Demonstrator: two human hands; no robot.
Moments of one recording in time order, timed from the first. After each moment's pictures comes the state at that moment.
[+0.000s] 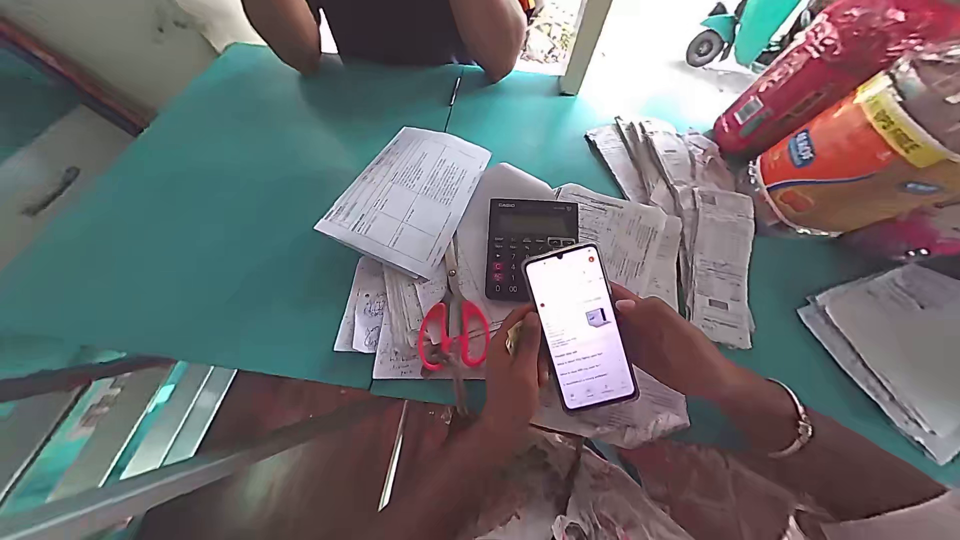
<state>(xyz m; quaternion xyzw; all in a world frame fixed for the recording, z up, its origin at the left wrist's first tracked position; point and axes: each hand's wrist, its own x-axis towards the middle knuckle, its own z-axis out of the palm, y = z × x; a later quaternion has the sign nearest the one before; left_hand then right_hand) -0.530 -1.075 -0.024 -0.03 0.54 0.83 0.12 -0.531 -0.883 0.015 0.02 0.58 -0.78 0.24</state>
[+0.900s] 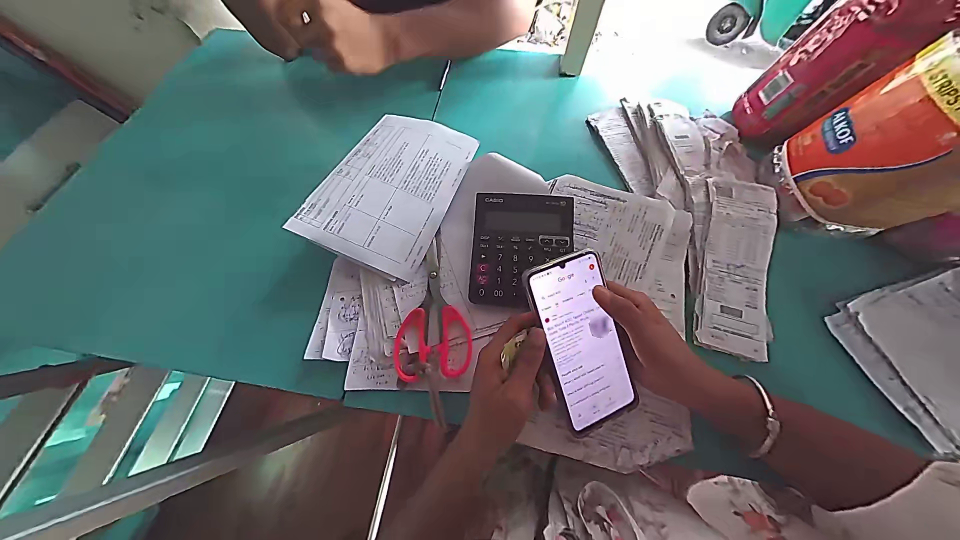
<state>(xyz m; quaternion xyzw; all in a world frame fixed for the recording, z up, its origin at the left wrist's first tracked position) -0.531 -1.077 -0.031 0.06 0.57 0.80 0.16 -0.544 -0.886 -0.005 0.07 0.60 -0.79 0.14</state>
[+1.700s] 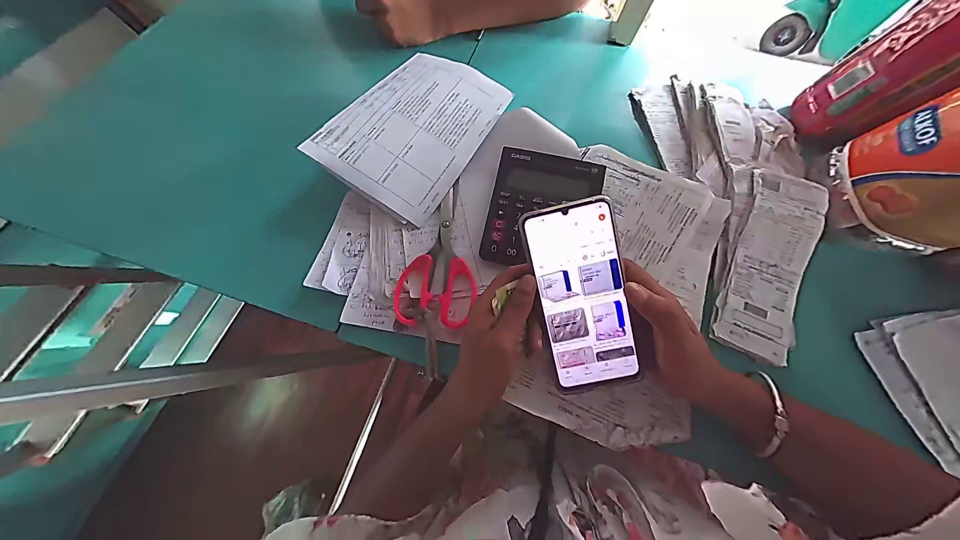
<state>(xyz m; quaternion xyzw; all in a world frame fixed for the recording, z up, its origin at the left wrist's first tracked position) -0.530 -1.076 -0.028 -0.03 0.55 0.83 0.12 -0.529 -0.872 -0.025 -0.11 0.66 -0.73 0.13</state>
